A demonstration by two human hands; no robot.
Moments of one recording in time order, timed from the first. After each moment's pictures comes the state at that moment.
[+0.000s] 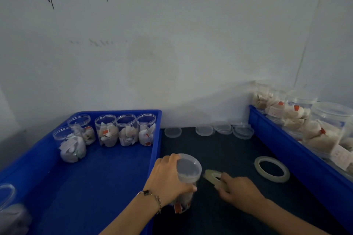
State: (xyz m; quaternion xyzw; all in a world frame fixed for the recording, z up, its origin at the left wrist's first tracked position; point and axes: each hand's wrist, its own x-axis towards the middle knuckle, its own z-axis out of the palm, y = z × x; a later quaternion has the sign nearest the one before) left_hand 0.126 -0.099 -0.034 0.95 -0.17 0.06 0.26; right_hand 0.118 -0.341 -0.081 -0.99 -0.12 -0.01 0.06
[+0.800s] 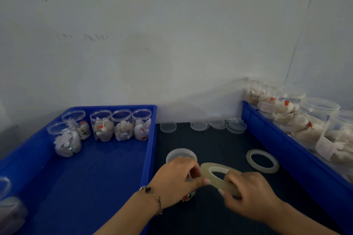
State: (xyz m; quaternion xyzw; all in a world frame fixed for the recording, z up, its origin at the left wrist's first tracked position) left_hand 0.085 -0.117 -0.004 0.90 -0.35 0.04 0.27; right_hand 0.042 -0.333 -0.030 -0.92 -0.26 -0.28 0.09
